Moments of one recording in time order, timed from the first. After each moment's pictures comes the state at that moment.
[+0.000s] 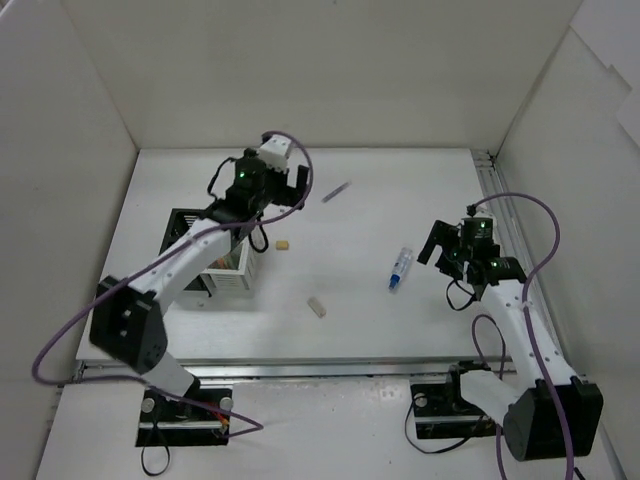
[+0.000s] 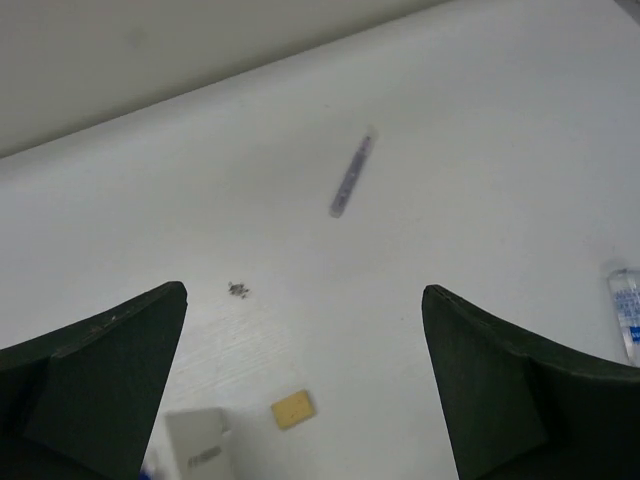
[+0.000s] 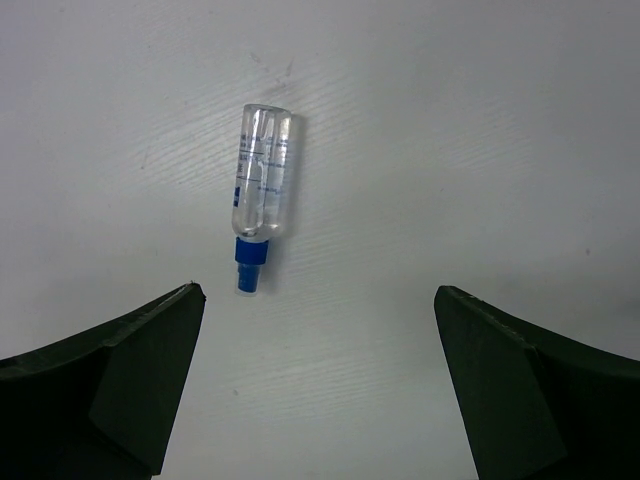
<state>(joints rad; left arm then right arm) -0.49 1.52 1.26 0.00 -0.06 -0.06 0.05 1.01 0.78 -0.57 0.03 0.45</state>
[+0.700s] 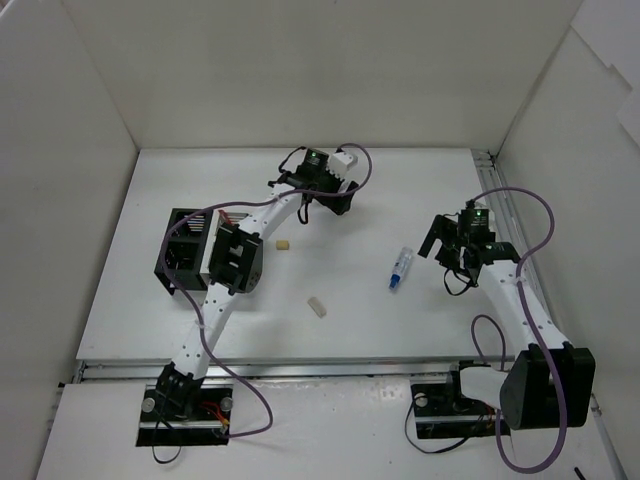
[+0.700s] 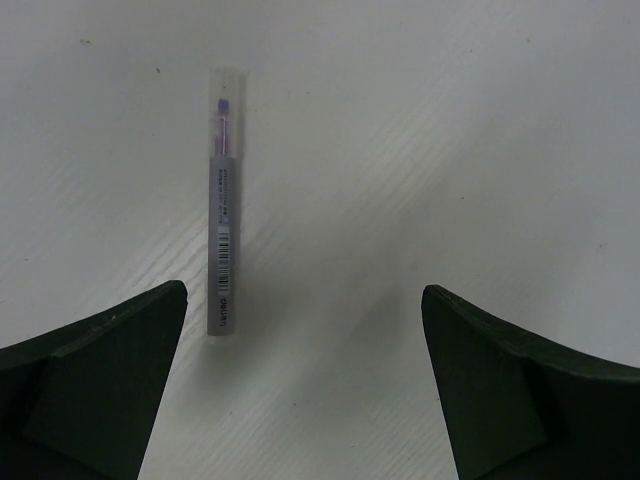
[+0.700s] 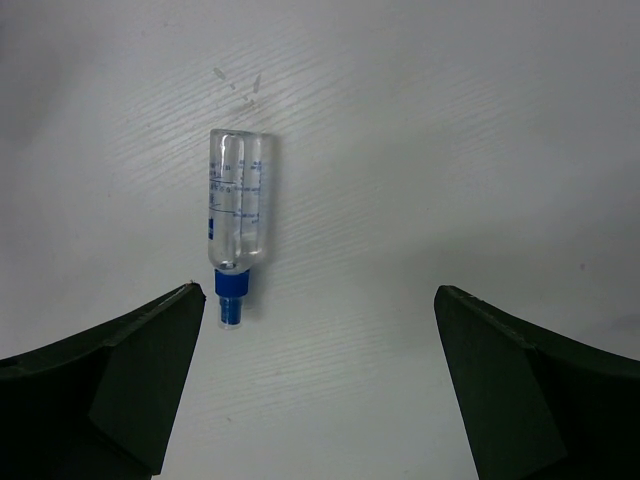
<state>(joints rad) -0.50 2.64 2.47 -0.50 0.32 0.18 0.02 1.18 0.84 -0.56 0.04 0.46</state>
